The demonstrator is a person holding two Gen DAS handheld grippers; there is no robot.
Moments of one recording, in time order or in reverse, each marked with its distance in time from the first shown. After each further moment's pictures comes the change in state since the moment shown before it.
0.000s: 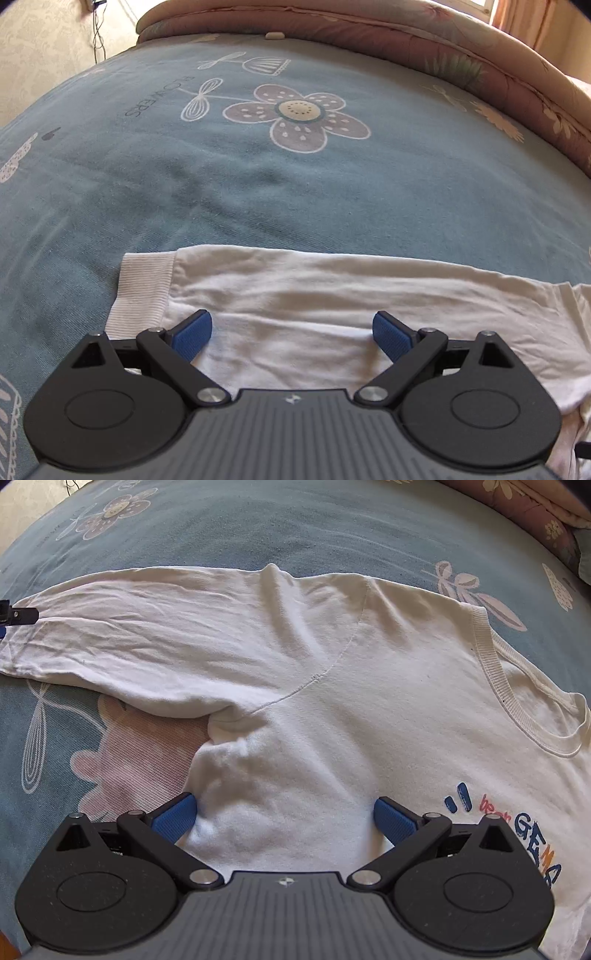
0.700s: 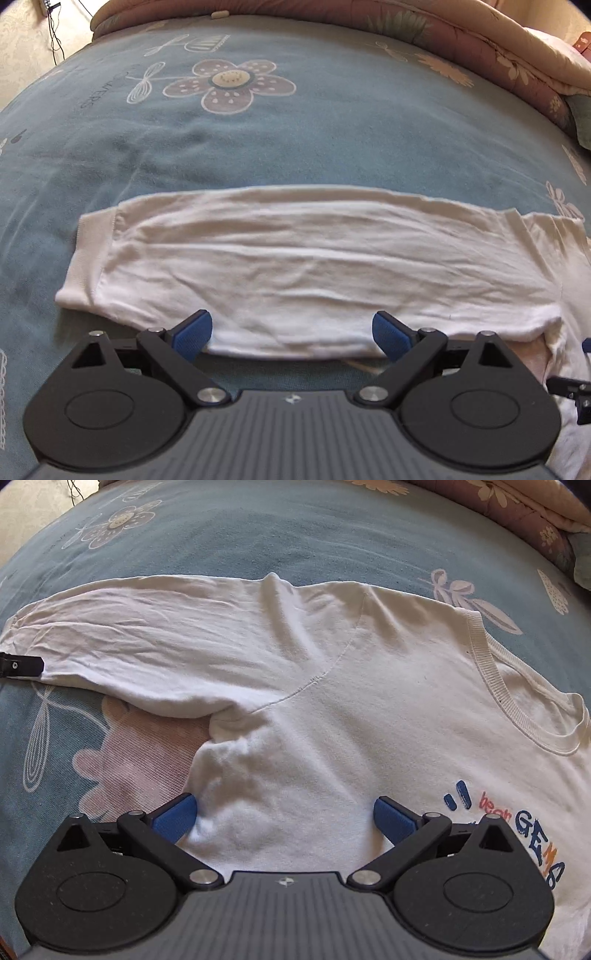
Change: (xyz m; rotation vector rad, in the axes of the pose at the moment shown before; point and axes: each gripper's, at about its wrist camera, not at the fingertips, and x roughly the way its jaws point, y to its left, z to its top) left arm -0.031 -0.049 -0.029 0.123 0.071 -0.062; right arm -0.004 0.000 -0.011 0.008 -0.060 -0.001
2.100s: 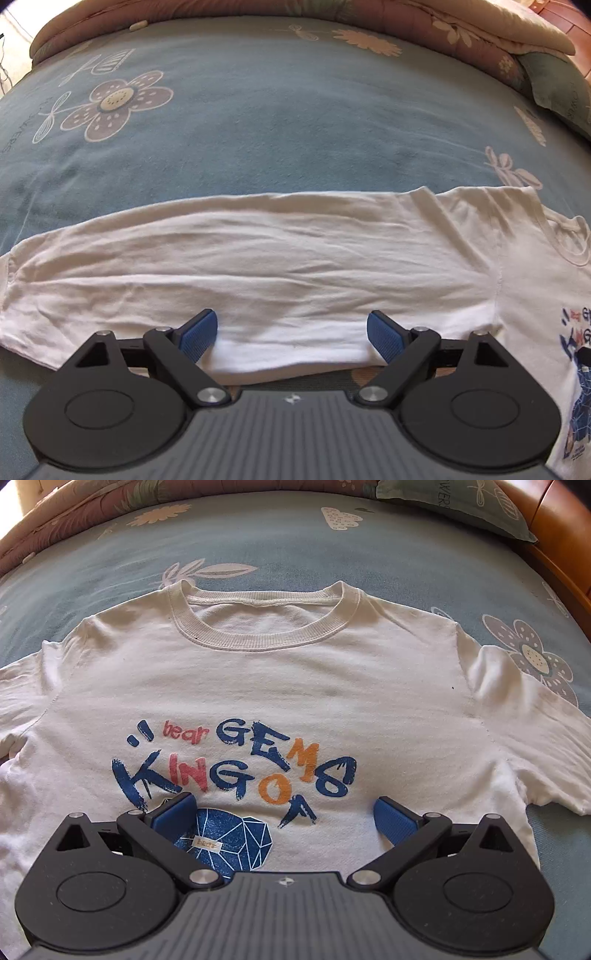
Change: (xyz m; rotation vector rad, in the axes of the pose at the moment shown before) left arm 0.020 -0.112 0.004 0.119 0.061 -0.059; right arm -0.034 -0.152 -0.083 0.384 -0.112 -0.194
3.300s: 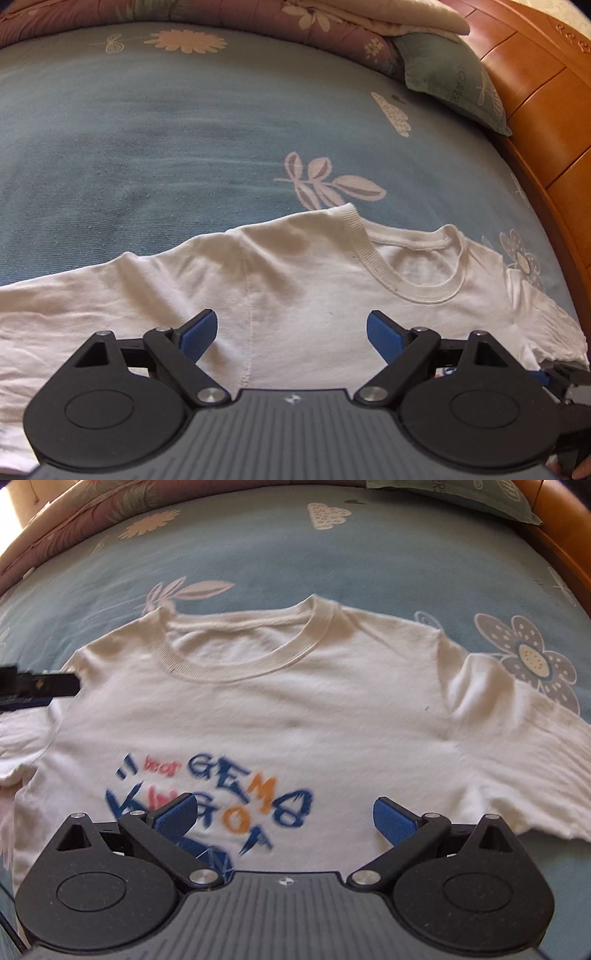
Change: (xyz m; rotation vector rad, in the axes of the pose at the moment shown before) left arm 0.033 -0.164 0.053 0.135 0.002 -0.366; right arm -0.006 -0.031 0.023 0.042 0.071 0.077
